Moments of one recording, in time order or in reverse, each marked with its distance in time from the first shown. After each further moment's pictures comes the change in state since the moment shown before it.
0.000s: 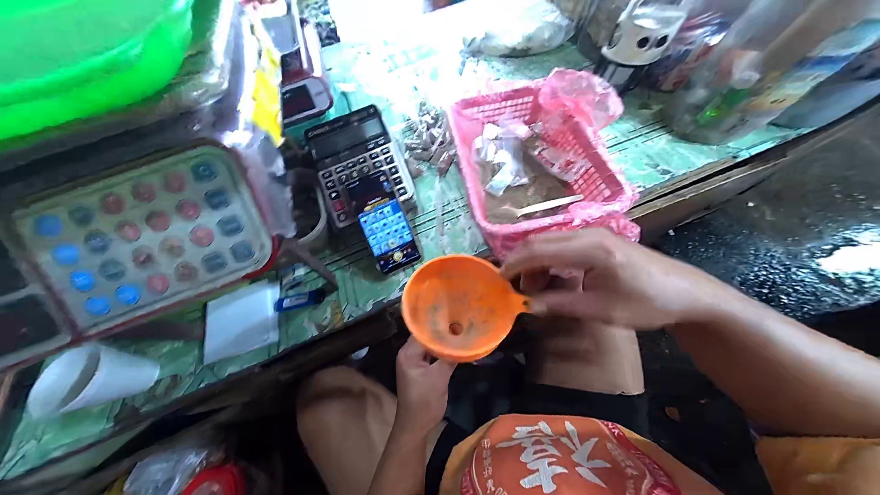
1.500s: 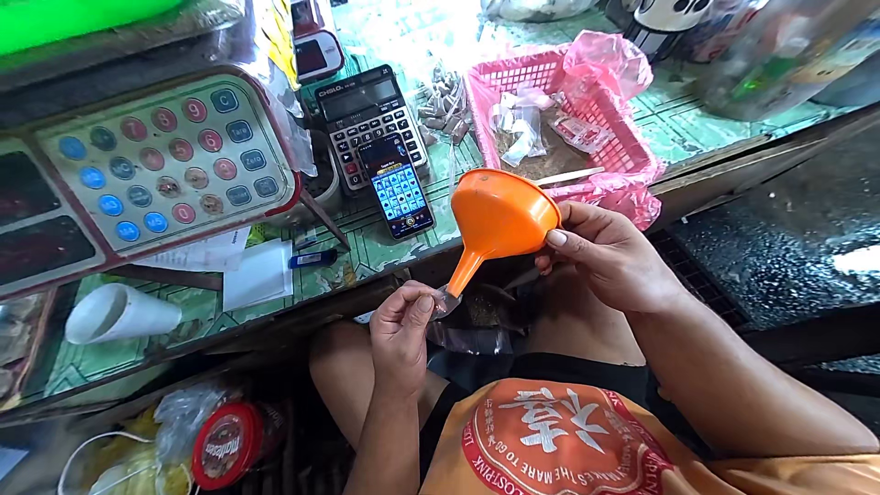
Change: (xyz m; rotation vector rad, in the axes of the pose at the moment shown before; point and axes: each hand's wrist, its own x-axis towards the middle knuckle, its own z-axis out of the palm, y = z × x) left_hand 0.012 0.048 -0.021 -0.296 -0.114 0.183; right_hand -0.020 0.005 0.061 0.781 0.461 0.336
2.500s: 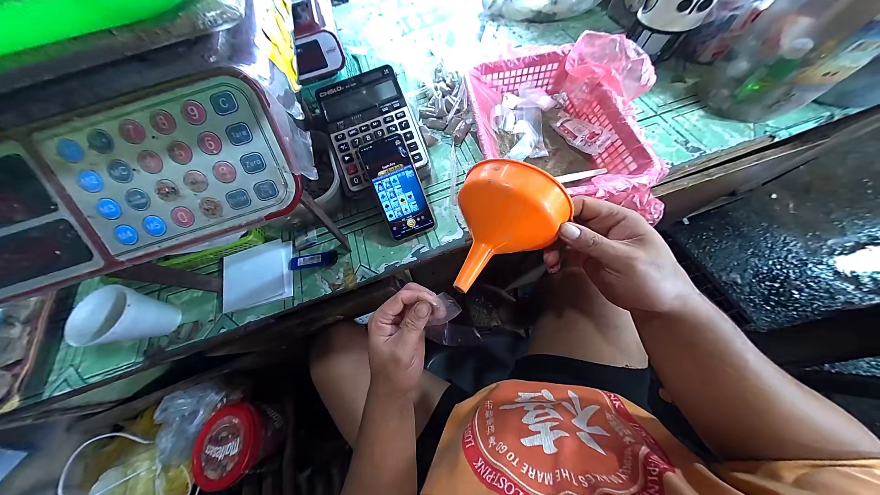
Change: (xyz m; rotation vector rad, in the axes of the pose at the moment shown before) left_hand 0.002 -0.003 -0.011 -0.048 -0.085 -0.013; right_hand 0.002 -0.003 -0.006 0.018 0.023 -0.006
